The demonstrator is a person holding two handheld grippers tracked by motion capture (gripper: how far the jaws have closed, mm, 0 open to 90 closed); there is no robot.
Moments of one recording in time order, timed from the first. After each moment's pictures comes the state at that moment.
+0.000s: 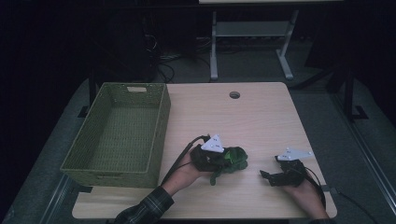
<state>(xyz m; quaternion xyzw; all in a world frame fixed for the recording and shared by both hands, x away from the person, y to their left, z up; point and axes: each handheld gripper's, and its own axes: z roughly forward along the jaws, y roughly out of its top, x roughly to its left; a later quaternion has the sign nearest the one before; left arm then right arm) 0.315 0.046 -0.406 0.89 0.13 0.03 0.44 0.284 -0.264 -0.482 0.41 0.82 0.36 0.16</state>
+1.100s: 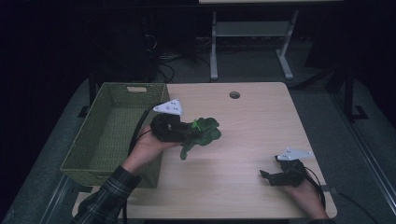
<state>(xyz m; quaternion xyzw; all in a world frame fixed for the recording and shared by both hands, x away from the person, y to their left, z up) 0.345 0.143 -0.305 0.86 0.19 0.04 0.47 0.284 -0.263 -0.482 0.41 0.82 0.36 0.16</state>
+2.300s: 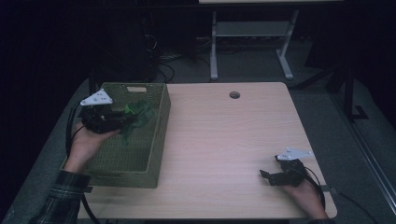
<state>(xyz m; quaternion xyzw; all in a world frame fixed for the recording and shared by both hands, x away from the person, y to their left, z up) 0.349 0.298 -0.298 0.82 0.34 0.18 0.42 0.284 -0.263 -0.482 0.41 0.82 0.36 0.16</state>
